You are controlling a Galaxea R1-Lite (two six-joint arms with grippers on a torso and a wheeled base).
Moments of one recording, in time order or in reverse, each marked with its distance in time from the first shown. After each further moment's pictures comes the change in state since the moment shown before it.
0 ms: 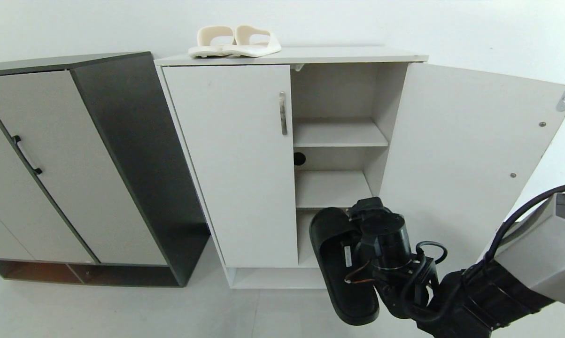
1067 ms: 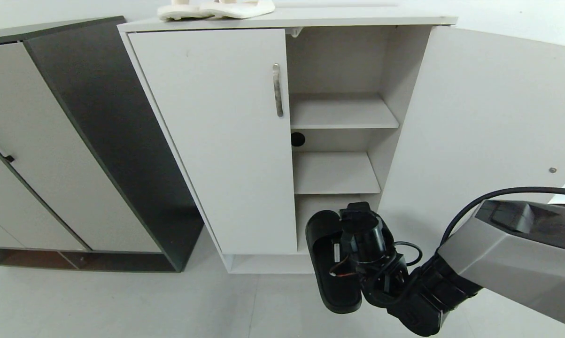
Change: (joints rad) left arm 0.001 0.001 0.000 0.000 0.000 0.002; right arm -0.022 0.169 -0.142 -0.003 0.008 0.080
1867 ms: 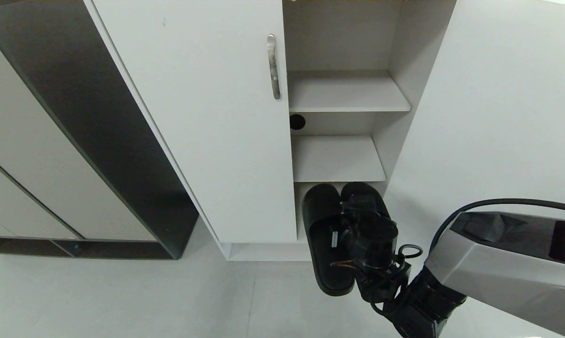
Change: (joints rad) left arm -0.001 0.001 0.000 0.000 0.000 -0.001; right arm -0.001 0.068 0.046 -0.465 -0.026 -0.178
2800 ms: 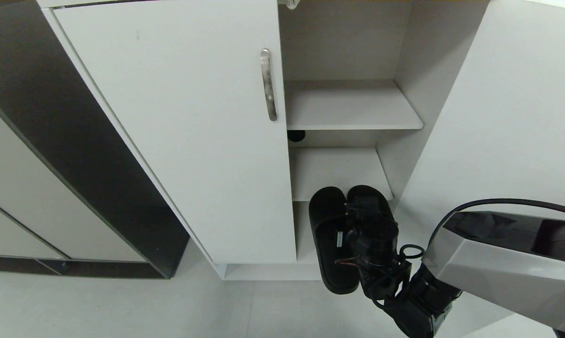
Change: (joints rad) left arm 0.000 0.000 0.000 0.000 0.000 0.000; right arm -0.037 0.031 -0.011 -0.003 0.000 -0.001
